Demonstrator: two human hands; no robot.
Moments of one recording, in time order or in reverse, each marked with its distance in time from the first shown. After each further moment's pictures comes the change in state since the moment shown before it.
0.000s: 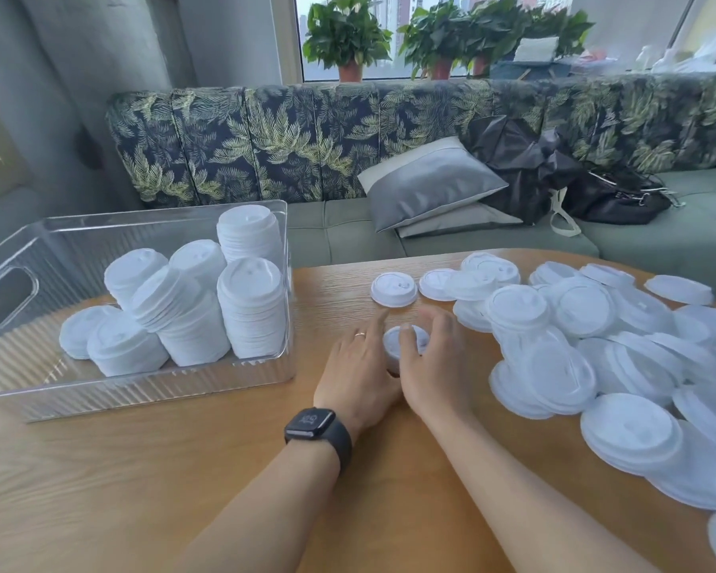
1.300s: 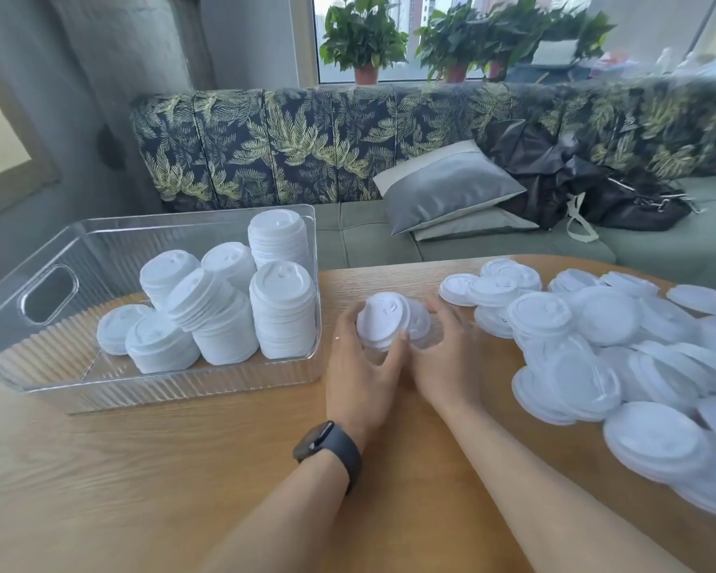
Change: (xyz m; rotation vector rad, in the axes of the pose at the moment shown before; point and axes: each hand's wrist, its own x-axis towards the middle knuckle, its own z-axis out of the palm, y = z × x) left_hand -0.023 -0.007 -0.015 -0.569 0.446 -0.148; right_hand 0.007 -0.010 0.009 0.038 -0.050 -0.064
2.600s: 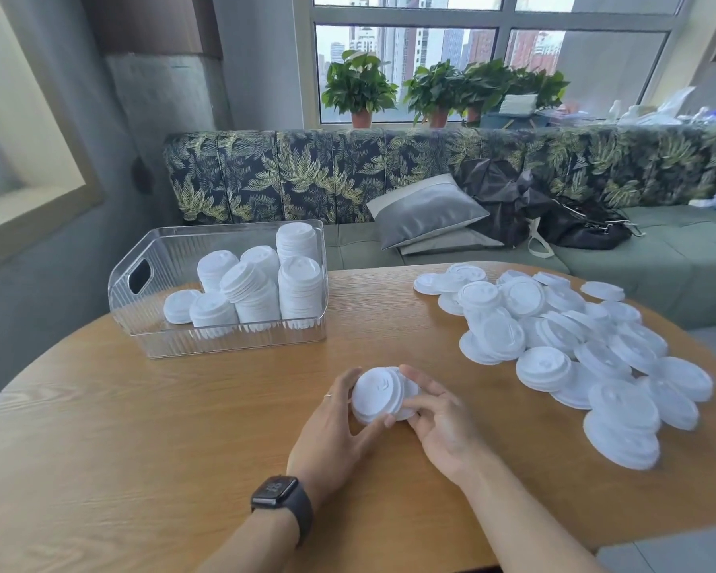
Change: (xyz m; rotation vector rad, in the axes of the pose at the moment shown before) left_hand -0.154 0.020 -0.095 0.254 -0.365 0.102; right_hand -0.159 -0.018 -0.087 1.177 -0.382 0.650
